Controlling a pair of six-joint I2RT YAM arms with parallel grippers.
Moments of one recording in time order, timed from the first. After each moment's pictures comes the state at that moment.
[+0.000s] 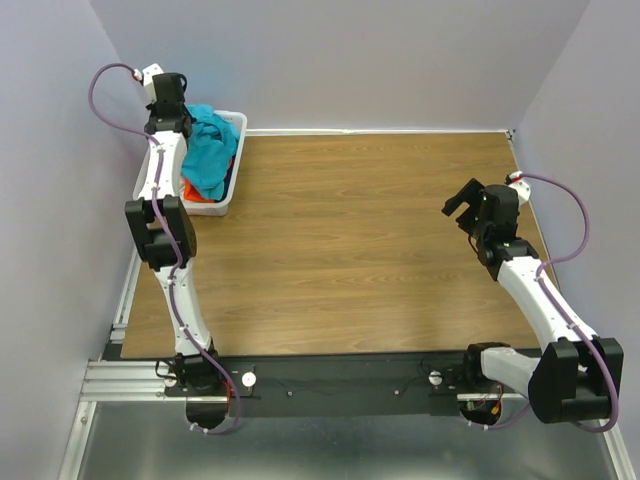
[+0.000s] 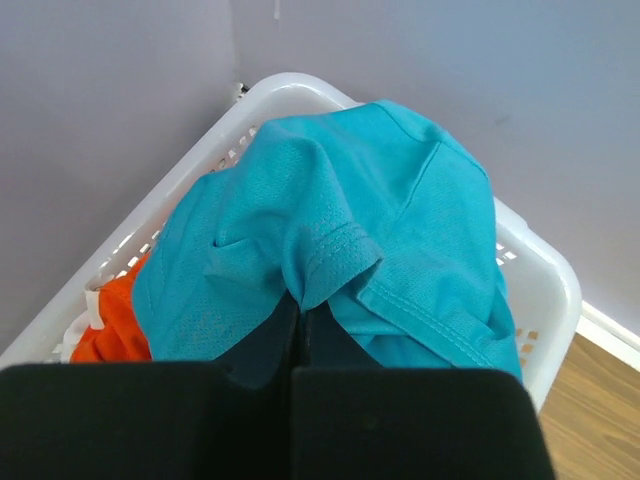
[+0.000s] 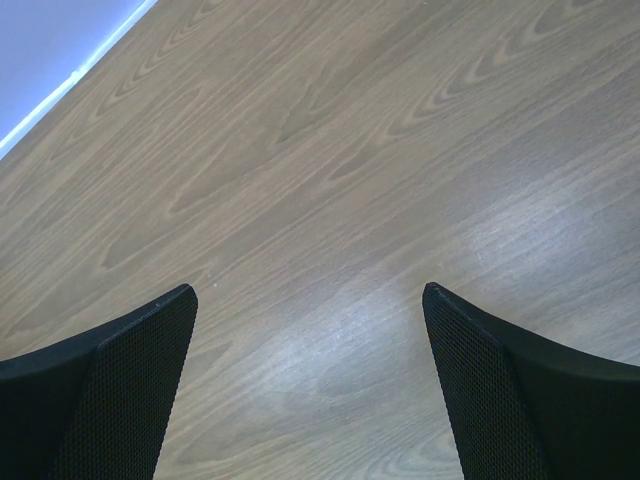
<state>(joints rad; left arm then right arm) 0.14 2.26 2.20 -0.42 -0.31 -0.36 0.06 1.13 0.75 -0.12 0.22 0.60</state>
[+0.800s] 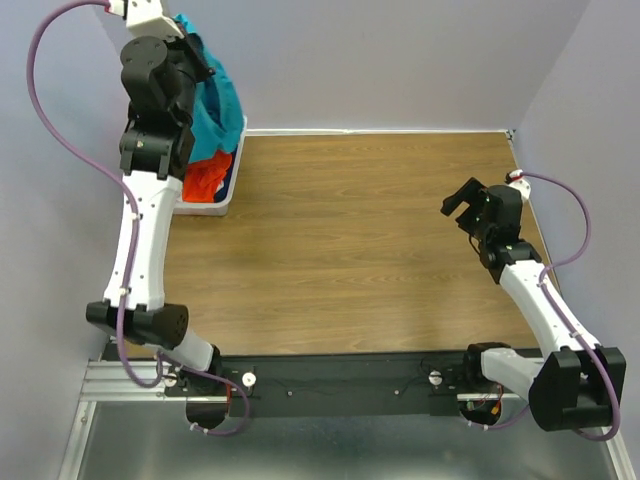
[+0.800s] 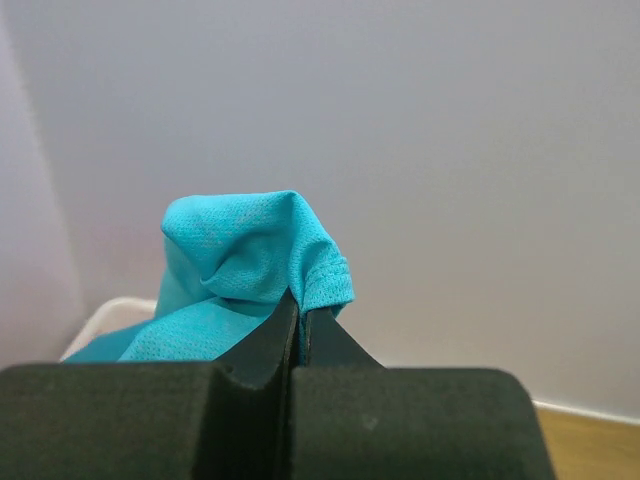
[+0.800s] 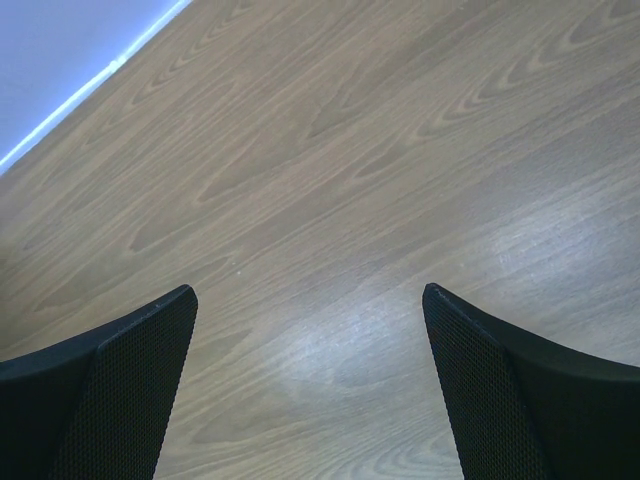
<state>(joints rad) -0.11 1.58 2.06 -0.33 -0.23 -0.24 0.06 1.10 0.75 -0.12 0.17 0.58</state>
